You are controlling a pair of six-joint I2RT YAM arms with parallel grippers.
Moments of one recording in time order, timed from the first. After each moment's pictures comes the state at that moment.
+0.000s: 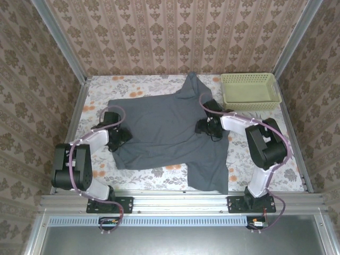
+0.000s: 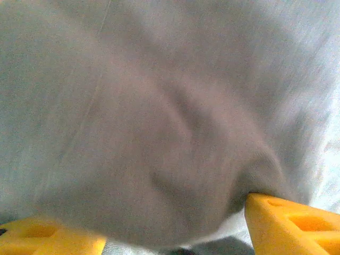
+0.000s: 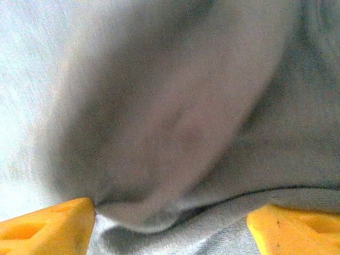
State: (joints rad) left arm -0.11 1.54 0.77 -0.41 0.08 -0.71; right arm 0.35 1.86 1.14 -0.48 -0.03 0.59
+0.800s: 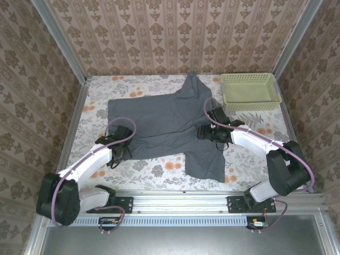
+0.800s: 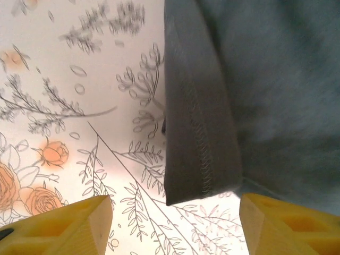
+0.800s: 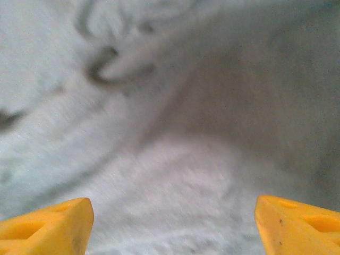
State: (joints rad) left arm -0.43 1.20 0.64 -0.84 -0.30 -0.74; right arm 0.43 1.48 0.87 -0.47 0.01 0.56
